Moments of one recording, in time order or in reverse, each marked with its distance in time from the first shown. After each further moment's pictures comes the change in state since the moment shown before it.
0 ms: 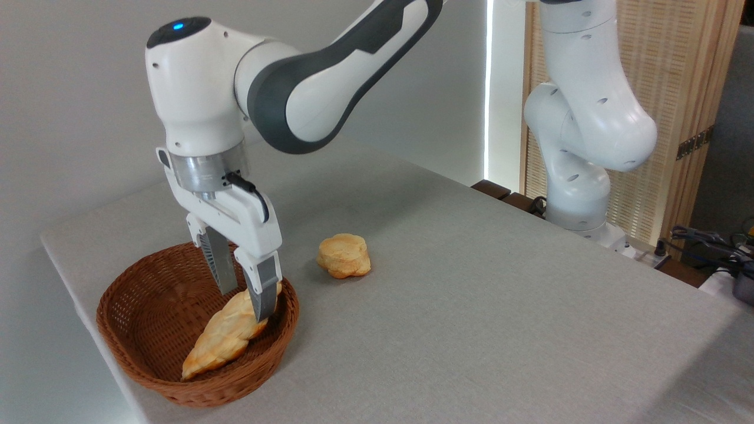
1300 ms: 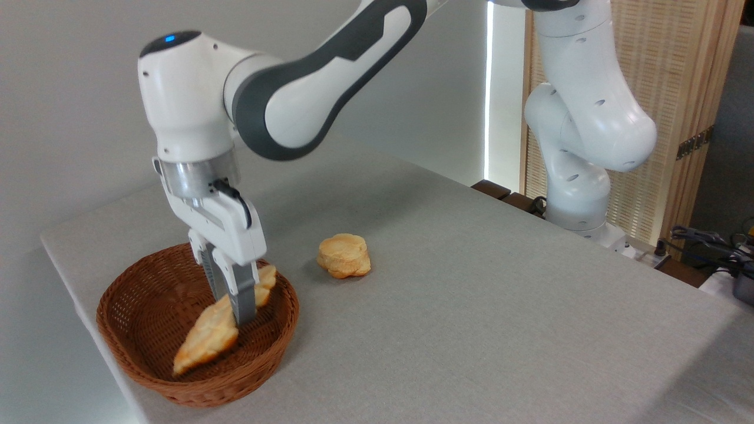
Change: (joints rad) arm -0.015 0.032 -0.010 0.024 0.088 0.041 0.000
